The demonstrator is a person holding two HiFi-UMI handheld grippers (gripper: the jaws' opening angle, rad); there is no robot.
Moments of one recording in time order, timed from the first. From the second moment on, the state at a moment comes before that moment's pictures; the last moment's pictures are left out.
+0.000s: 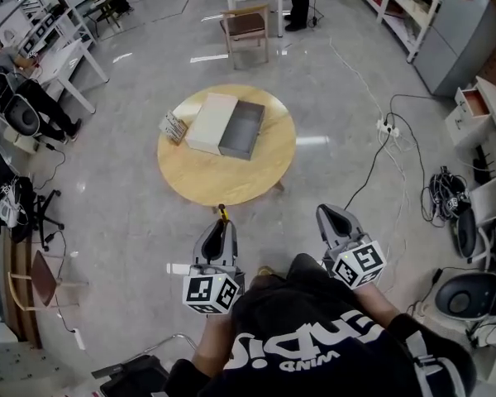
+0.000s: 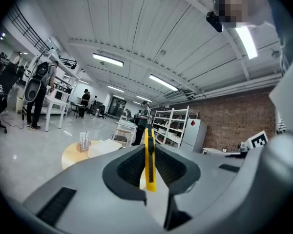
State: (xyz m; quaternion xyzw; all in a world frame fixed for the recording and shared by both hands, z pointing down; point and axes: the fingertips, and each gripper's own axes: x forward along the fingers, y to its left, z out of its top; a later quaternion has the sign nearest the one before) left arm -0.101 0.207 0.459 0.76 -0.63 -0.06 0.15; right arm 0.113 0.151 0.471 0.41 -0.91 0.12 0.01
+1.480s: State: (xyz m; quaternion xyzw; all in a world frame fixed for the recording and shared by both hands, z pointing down) left arm -0.132 0.005 0.454 0.75 -0.65 -0.04 0.13; right arm 0.056 -0.061 0.485 0.35 -0.92 0.14 0.02
